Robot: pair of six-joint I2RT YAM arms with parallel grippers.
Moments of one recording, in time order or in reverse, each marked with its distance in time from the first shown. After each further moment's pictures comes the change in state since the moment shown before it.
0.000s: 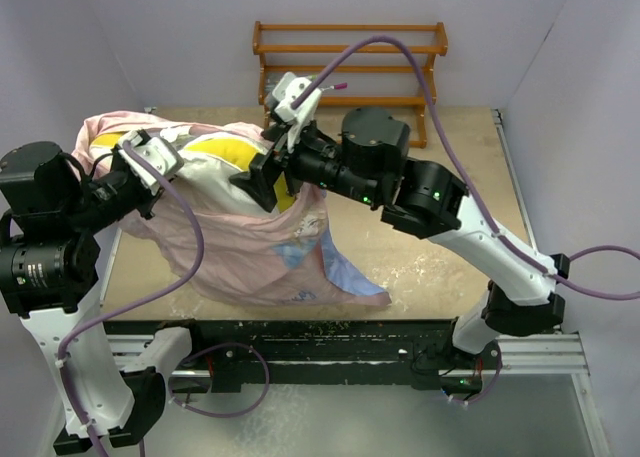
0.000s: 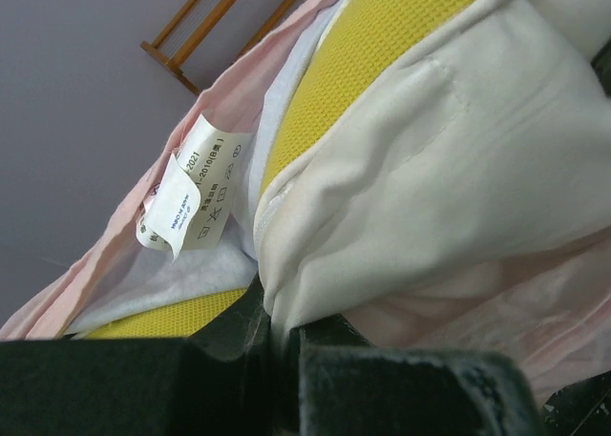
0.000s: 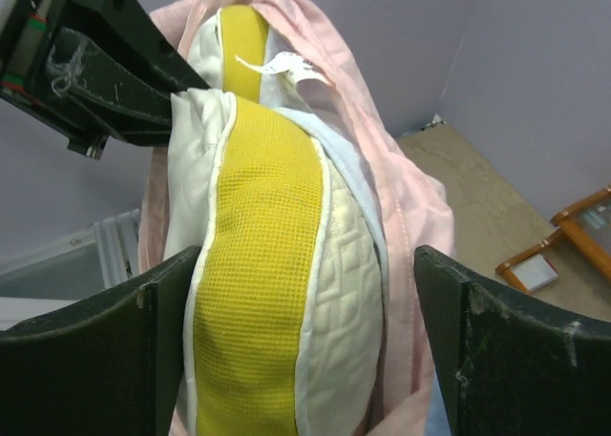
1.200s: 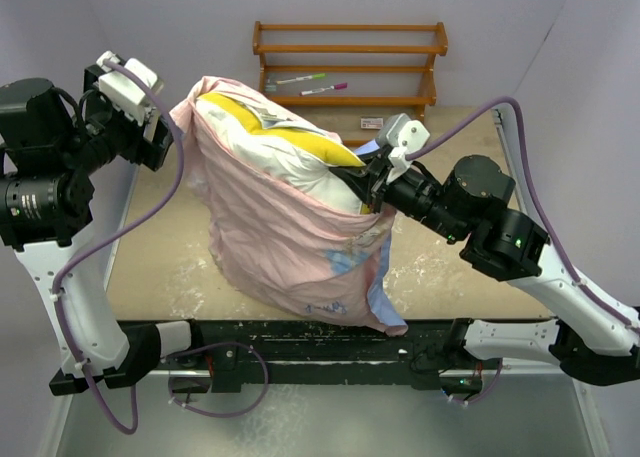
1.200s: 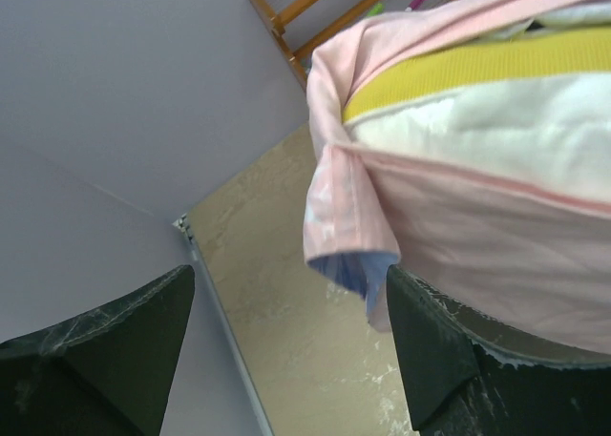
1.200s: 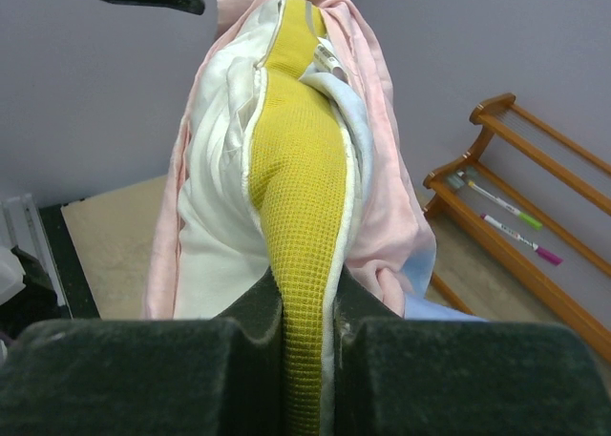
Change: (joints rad) left arm 0.000 0.263 0.283 0.011 -0.229 -0.155; right arm -0.120 -0.498 -0.624 0.219 0.019 -0.144
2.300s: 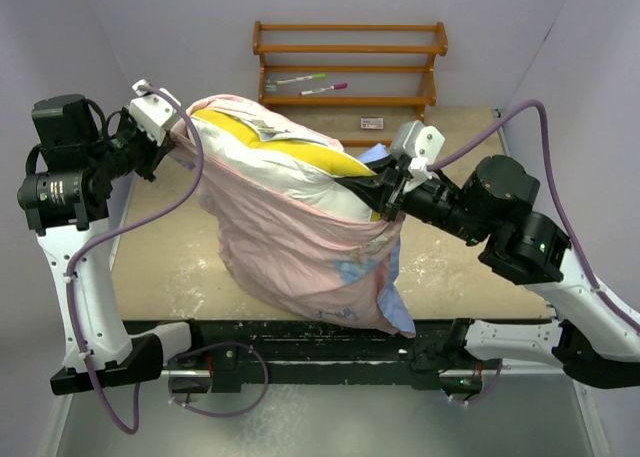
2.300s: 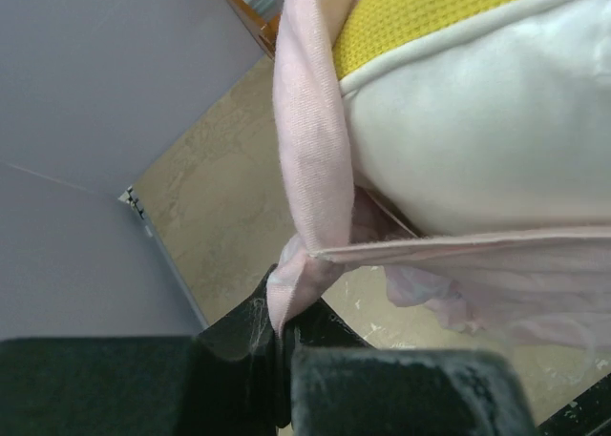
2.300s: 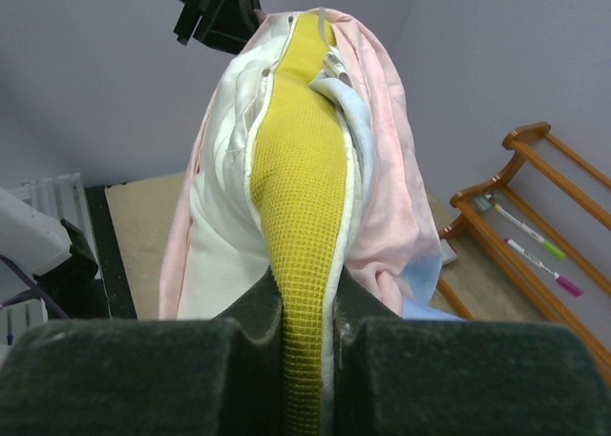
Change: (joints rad) left arm 0.024 -0.057 -0.291 0.039 0.056 0.140; right arm 0.000 -0.022 0.061 -0.087 -0.121 -0.023
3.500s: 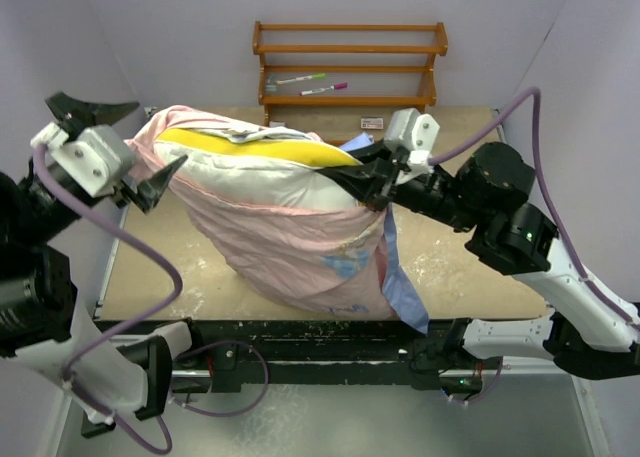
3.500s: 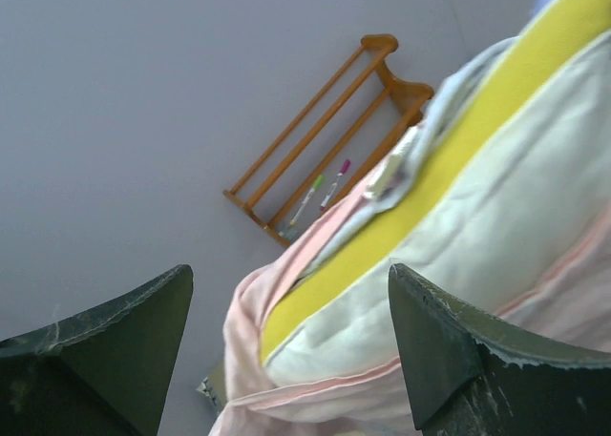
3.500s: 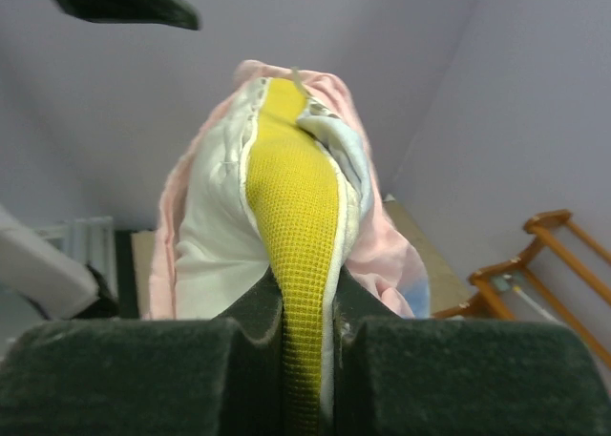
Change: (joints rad) left arm 0.156 -0.023 0.558 -0.035 0.459 -0.193; right arm 0.002 0.077 0.083 0.115 -0.107 -0.014
